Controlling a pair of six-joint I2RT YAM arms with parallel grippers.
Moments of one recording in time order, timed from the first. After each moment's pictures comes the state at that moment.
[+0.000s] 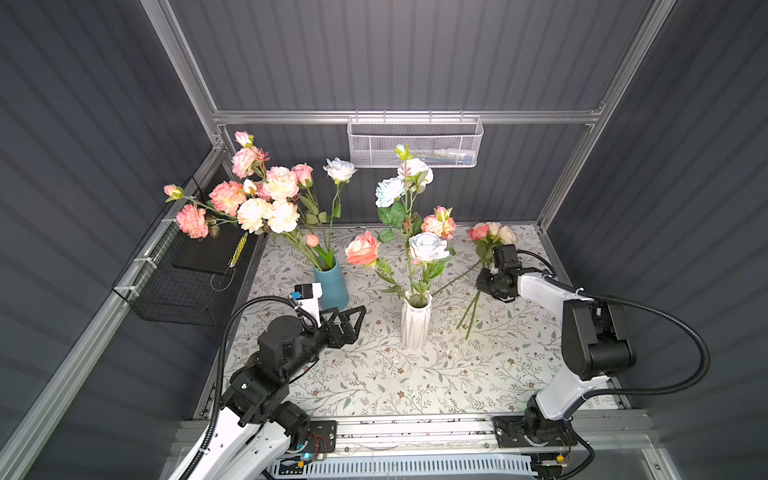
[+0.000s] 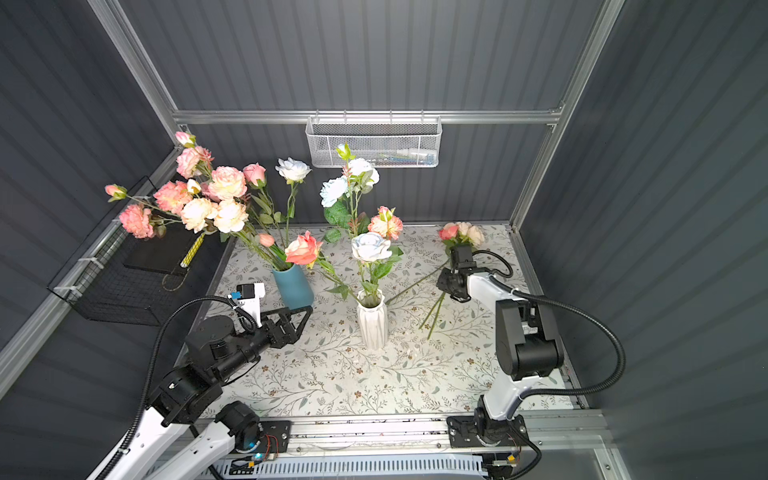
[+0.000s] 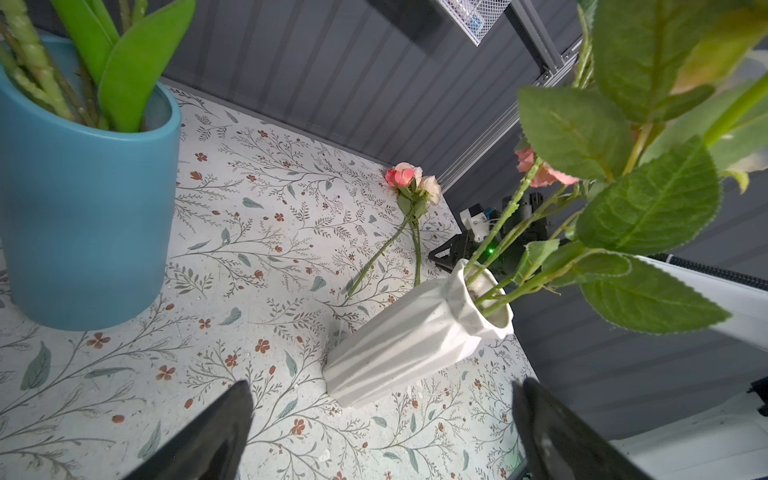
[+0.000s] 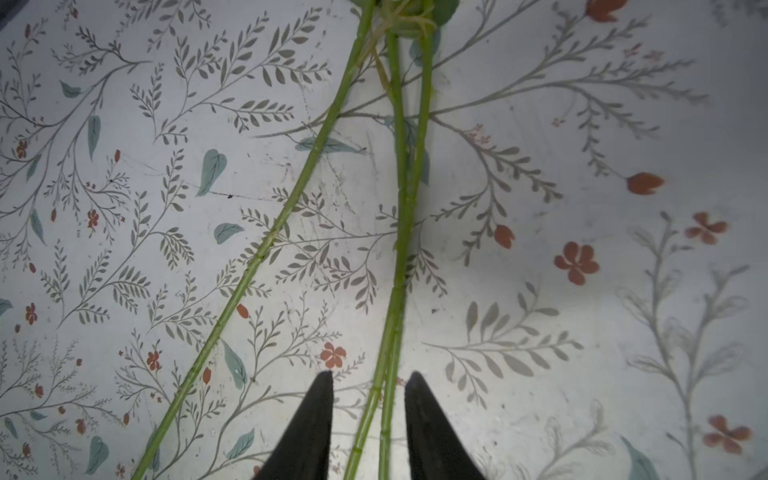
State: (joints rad) left arm -0.61 0.52 0.68 -0.43 0.07 -0.64; right arm 0.14 1.76 1.11 -0.36 -0.02 0.52
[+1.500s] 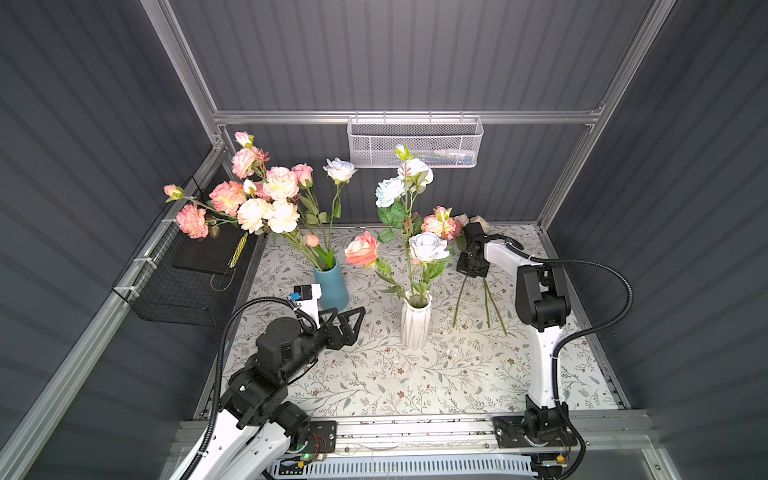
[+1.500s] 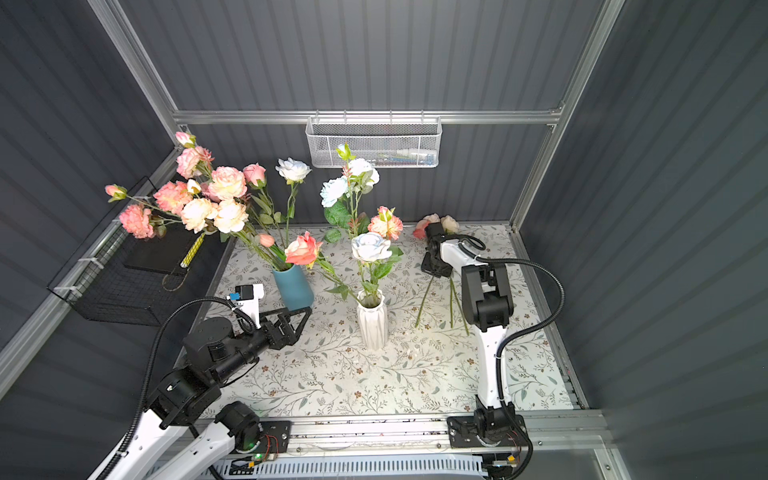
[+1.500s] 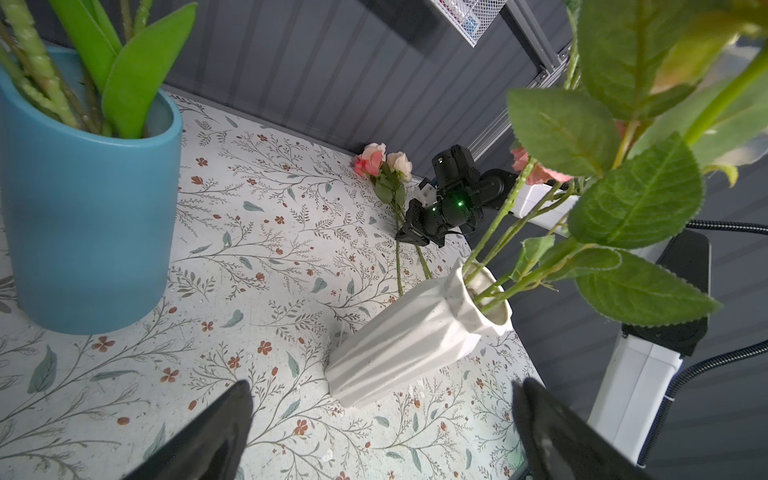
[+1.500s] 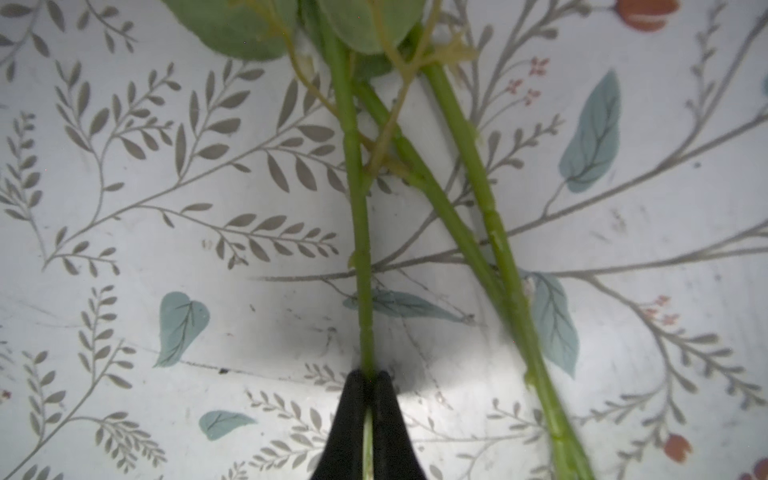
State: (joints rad) left arm -0.61 0.51 0.68 -0.44 0.07 -0.62; right arm 0.20 2.24 1.73 -0.73 0.09 0.55
